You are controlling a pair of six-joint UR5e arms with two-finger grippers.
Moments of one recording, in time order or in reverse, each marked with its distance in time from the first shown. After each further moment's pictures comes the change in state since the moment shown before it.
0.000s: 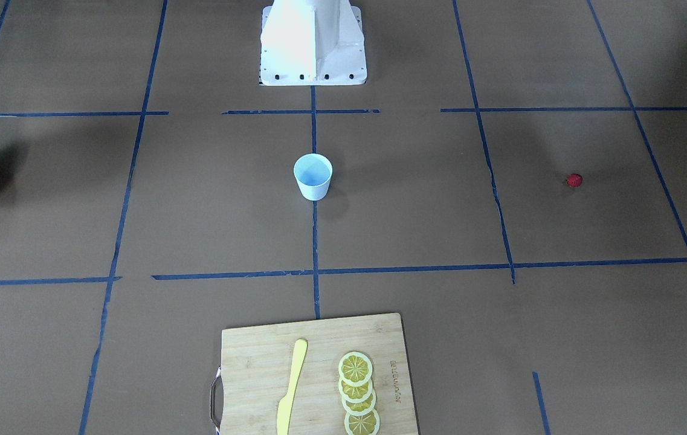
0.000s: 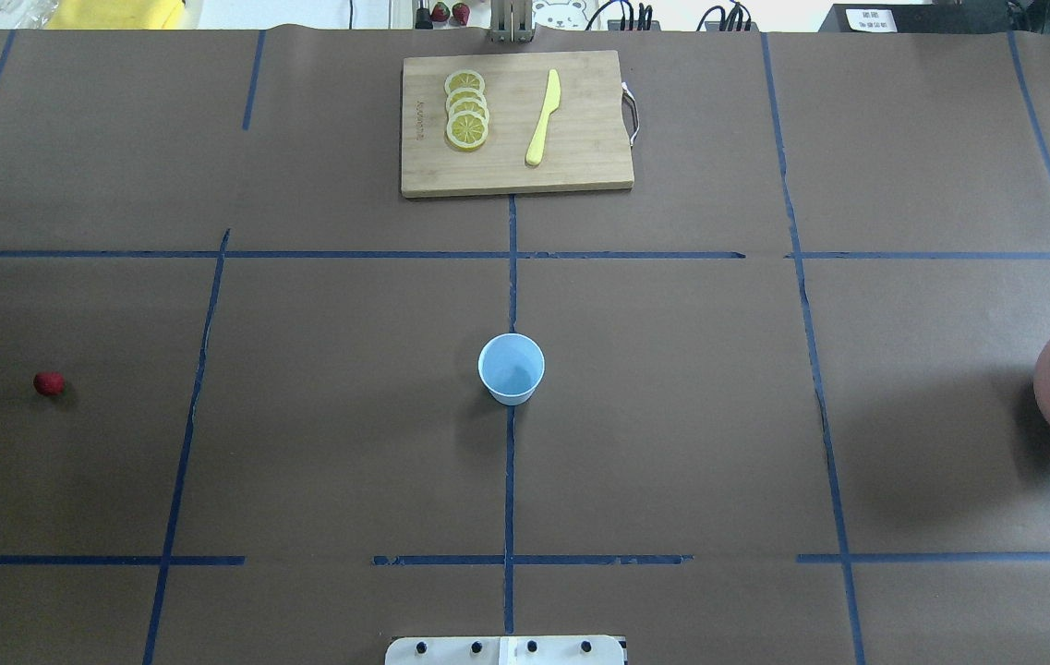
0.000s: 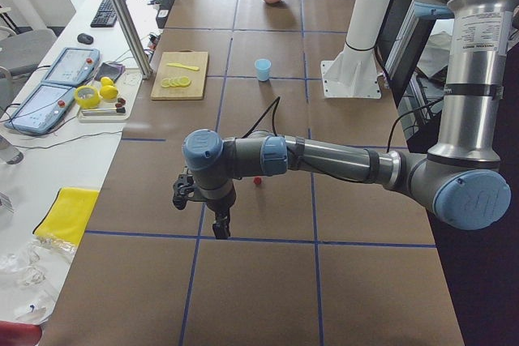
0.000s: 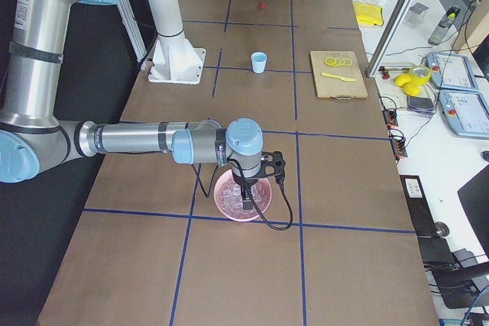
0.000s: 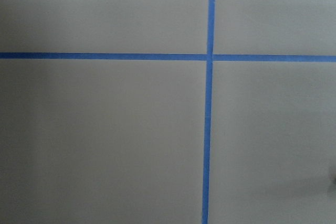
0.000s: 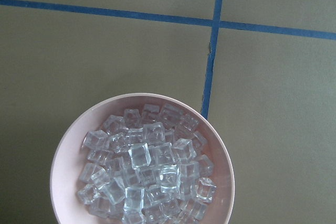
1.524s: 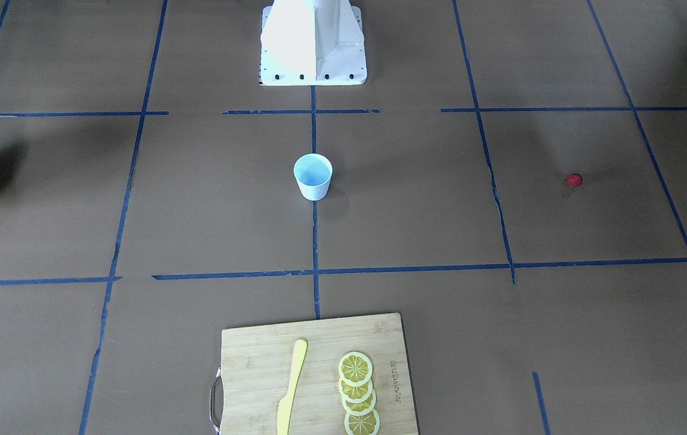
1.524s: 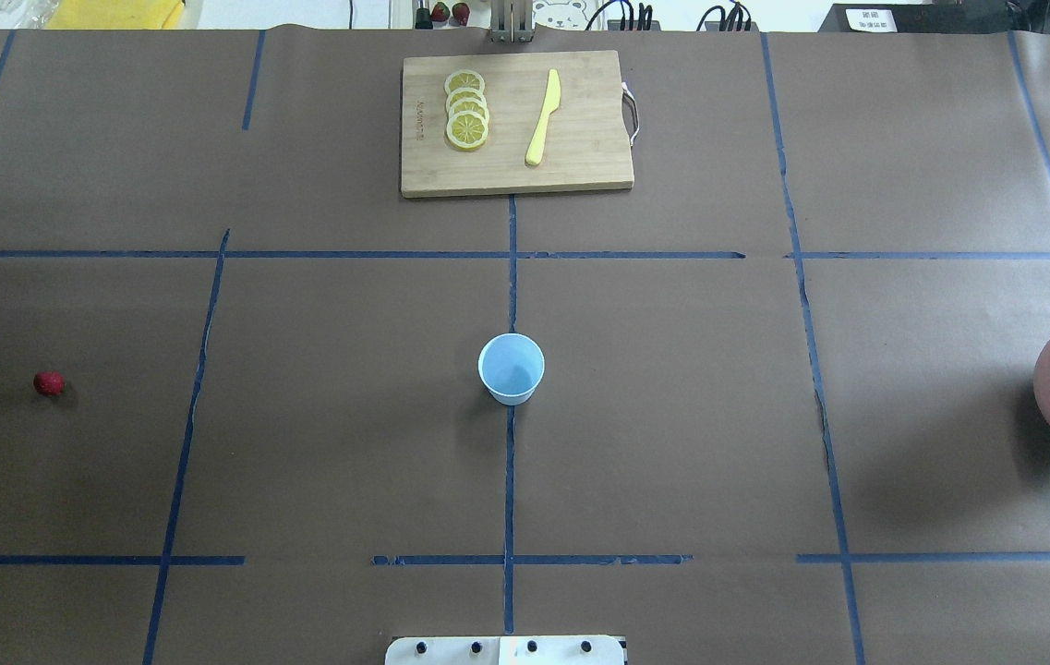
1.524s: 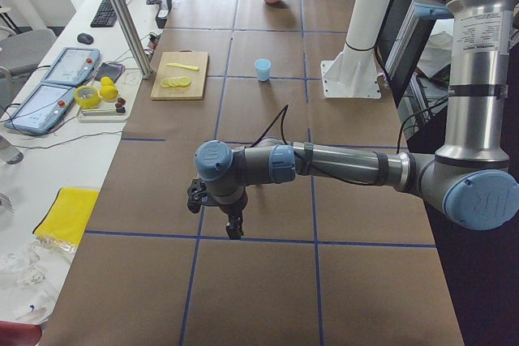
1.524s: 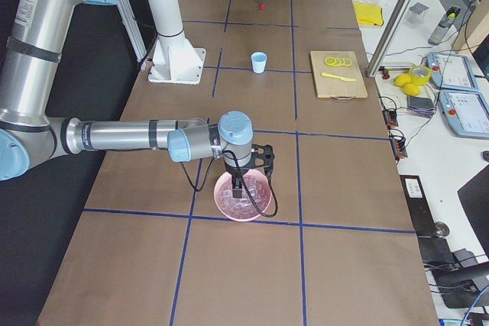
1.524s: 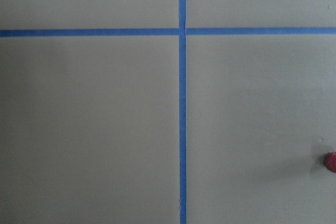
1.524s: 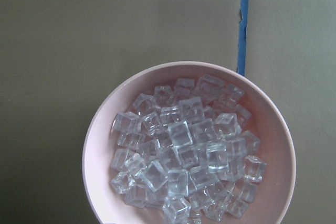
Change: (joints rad) left arm 0.041 0.065 -0.010 -0.024 -0.071 0.000; right arm -0.181 -0.113 0.062 0.192 -0.029 0.291
